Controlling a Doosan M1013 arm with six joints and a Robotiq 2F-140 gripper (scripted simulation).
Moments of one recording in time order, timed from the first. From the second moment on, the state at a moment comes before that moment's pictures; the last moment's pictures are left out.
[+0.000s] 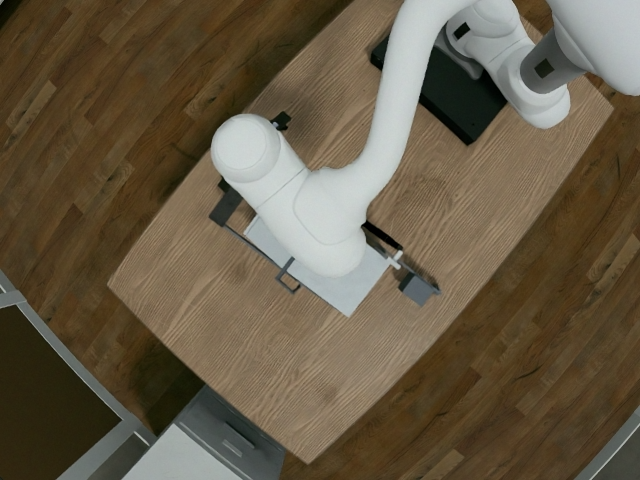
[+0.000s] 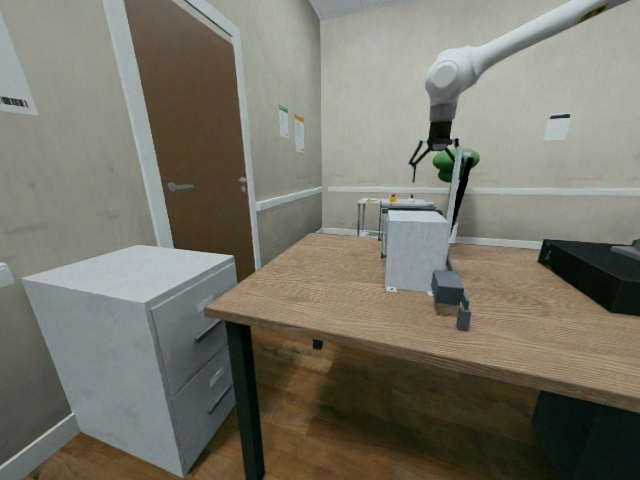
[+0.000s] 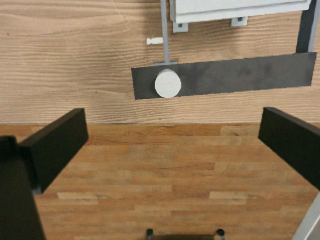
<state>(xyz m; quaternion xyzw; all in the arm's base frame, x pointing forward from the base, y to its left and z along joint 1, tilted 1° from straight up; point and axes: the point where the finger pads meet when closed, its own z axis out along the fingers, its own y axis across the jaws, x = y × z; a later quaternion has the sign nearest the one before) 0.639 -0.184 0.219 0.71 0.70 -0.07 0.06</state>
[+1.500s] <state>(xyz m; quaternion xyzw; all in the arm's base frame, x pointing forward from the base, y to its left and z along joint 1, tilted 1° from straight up) 0.638 -0.183 0.209 0.71 0.70 -0.07 0.06</state>
